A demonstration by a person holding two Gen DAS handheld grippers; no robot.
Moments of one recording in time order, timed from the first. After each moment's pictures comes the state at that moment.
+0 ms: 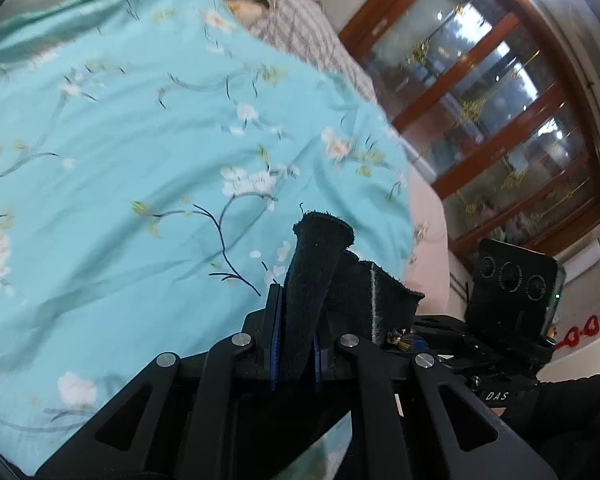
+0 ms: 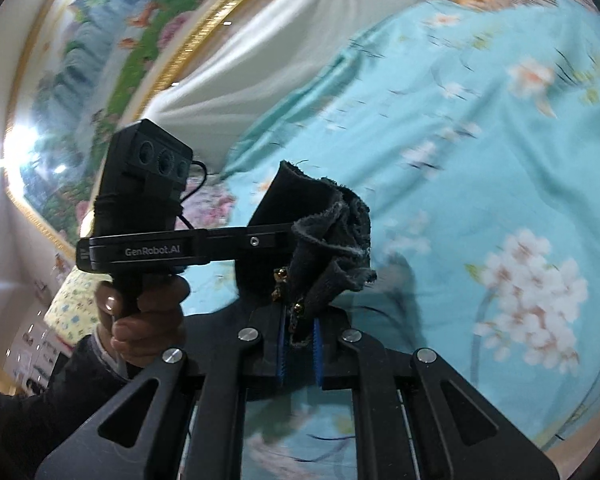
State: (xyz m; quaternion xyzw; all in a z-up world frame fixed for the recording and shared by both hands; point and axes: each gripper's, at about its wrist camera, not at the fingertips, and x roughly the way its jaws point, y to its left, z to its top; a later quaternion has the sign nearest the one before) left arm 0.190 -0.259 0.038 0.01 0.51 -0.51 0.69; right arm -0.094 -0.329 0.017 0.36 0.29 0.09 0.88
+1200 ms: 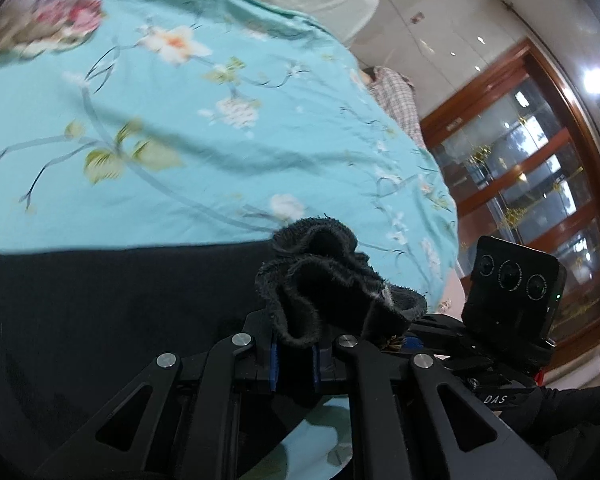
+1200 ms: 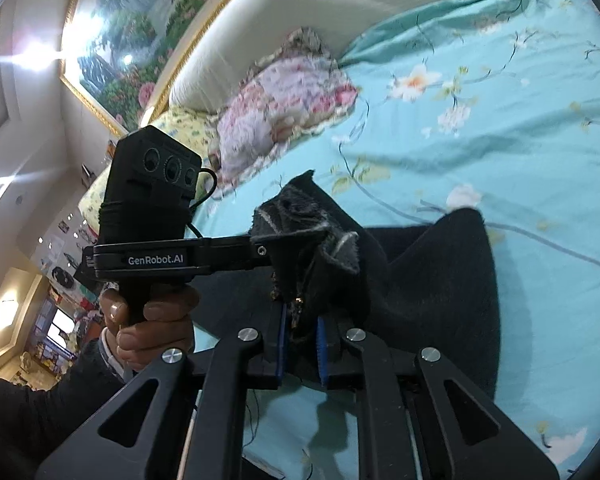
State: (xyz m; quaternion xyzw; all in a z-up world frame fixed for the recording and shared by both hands) left arm 0.142 -0.023 -0.011 -0.15 0.51 -0.37 0.77; right arm -0.021 -0.163 -0.002 0.26 0.37 0.27 0.85
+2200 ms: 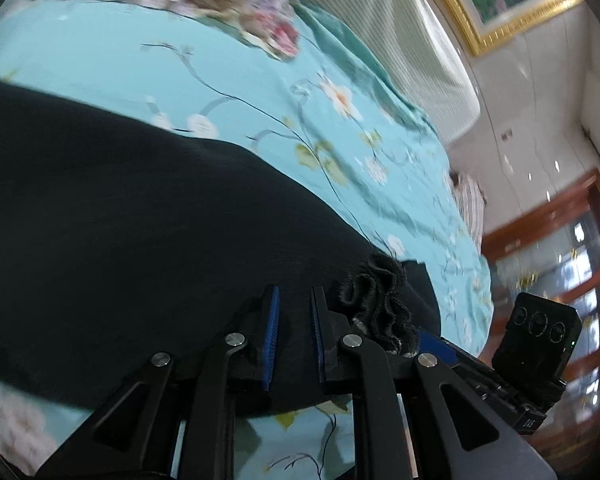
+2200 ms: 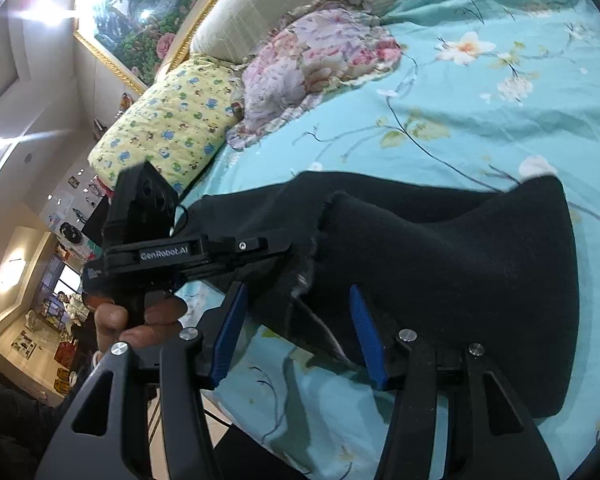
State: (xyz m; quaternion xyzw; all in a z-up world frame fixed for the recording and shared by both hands) left arm 0.073 0.099 -0.030 -0.30 0.46 -0.17 0.82; right arm -0.017 -0.113 -0.001 0.21 0.41 0.33 0.82
